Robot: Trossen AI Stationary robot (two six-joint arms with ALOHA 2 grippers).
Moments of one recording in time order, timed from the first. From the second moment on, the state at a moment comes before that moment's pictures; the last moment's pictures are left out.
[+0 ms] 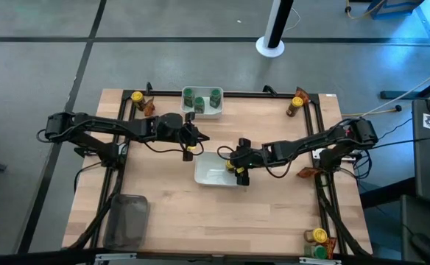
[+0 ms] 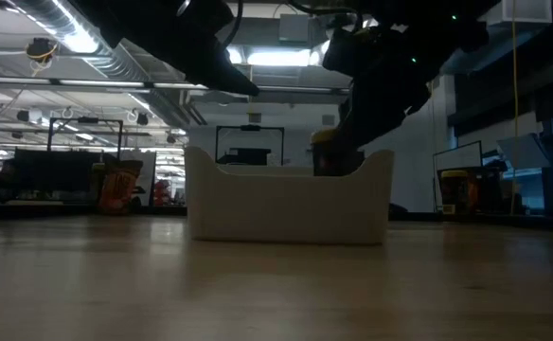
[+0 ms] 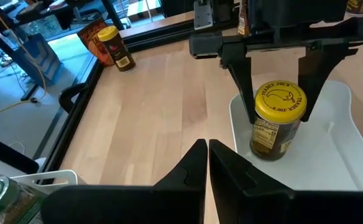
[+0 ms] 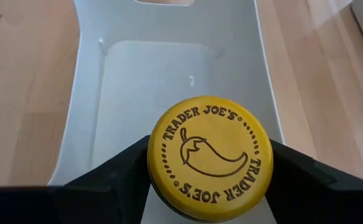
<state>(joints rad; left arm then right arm) 0.13 1.31 0.79 0.07 -0.03 0.30 0.13 1.61 0.94 -0.16 0.19 0.07</state>
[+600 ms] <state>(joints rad) 0.13 1.31 0.79 0.07 -0.03 0.30 0.13 1.61 1.01 -0.20 0.20 0.04</state>
